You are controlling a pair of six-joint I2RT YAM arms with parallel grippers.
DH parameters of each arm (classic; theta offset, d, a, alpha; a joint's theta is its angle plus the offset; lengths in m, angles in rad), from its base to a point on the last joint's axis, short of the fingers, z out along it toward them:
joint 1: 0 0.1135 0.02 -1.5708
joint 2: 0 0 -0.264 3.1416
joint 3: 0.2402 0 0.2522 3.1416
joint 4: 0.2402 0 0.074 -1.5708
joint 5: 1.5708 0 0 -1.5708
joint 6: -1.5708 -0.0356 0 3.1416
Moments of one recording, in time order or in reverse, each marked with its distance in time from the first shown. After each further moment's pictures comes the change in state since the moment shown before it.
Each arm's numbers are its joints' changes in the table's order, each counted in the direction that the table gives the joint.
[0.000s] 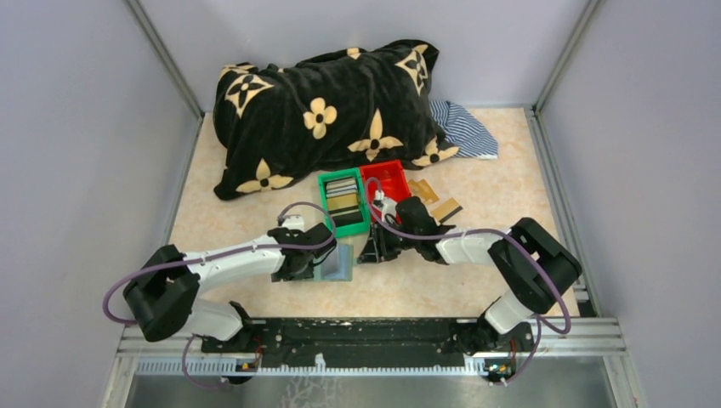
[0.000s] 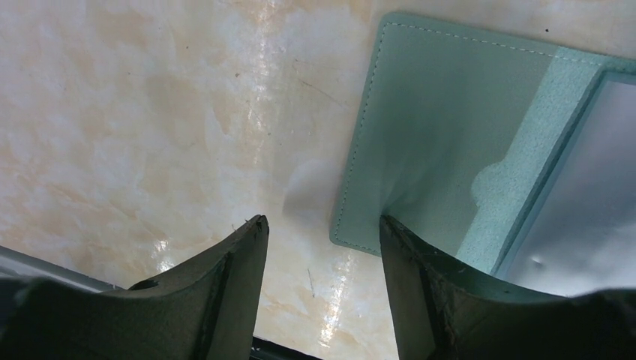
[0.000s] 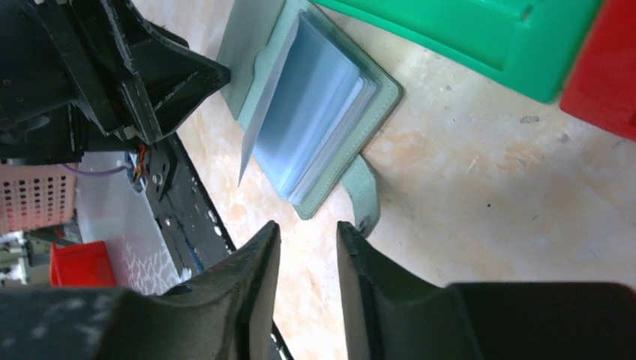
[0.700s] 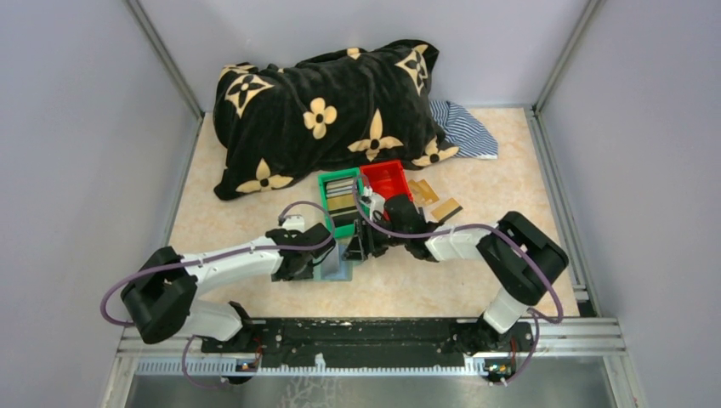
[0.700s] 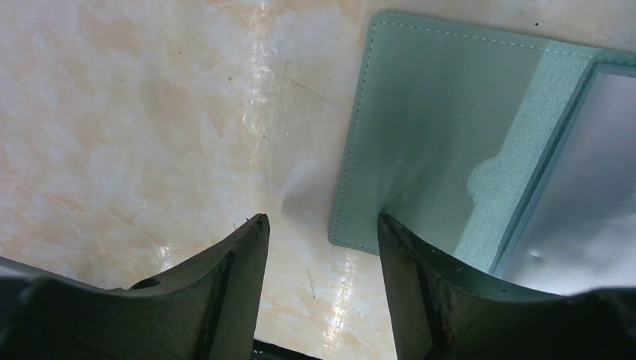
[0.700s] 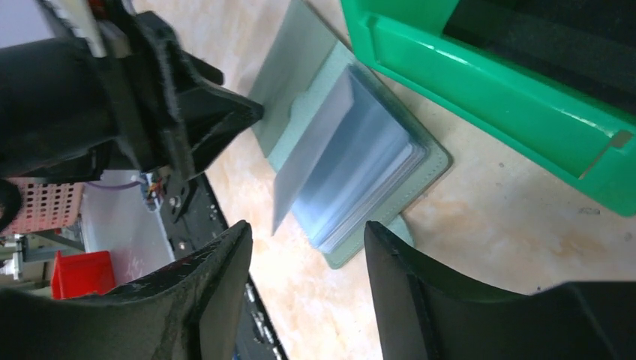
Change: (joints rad) left arm 0.000 -0.014 -0.013 -0.027 0.014 -0.043; right arm 0.061 0.047 0.078 -0.067 0.024 -0.024
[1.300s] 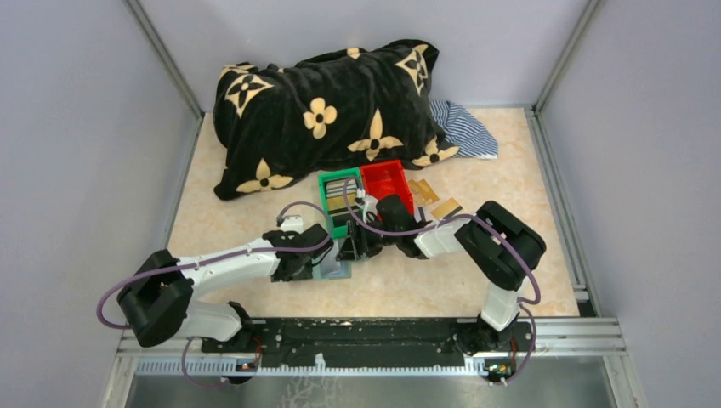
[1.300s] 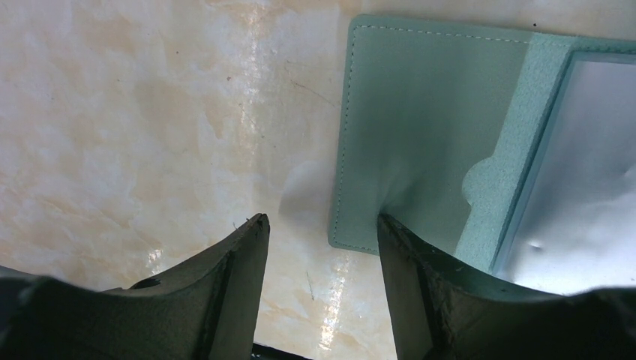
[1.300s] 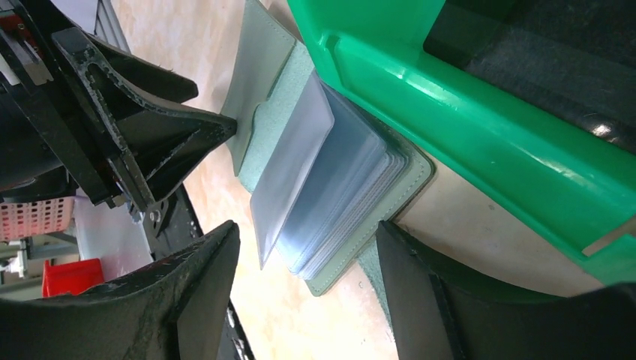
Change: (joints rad) left arm 0.000 -0.027 -0.027 -0.025 0.006 0.000; right arm 0.015 0.175 0.056 -0.082 -0.009 -0.014
